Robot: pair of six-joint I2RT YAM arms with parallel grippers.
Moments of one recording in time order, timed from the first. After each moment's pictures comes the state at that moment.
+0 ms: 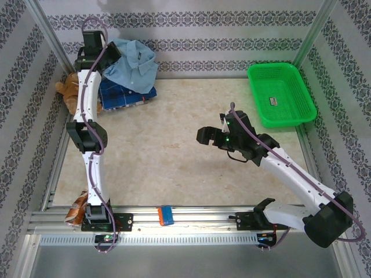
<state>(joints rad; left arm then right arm) 0.12 2.40 2.71 -0.81 0.21 -0.55 0.55 1.14 0.97 -0.57 -0.19 0.73</state>
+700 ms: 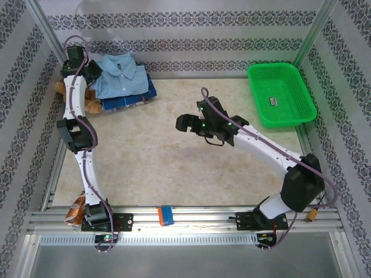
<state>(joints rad) 0.28 2.46 2.56 -0.88 0.17 -0.60 0.64 1.53 1.25 -0.47 -0.17 0.75</state>
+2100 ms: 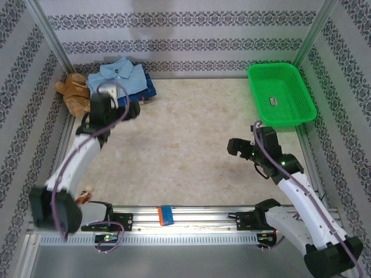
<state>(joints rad) -0.09 1.18 0.96 -0.27 0.03 -0.26 0.31 0.79 0.75 -0.75 0.05 0.47</state>
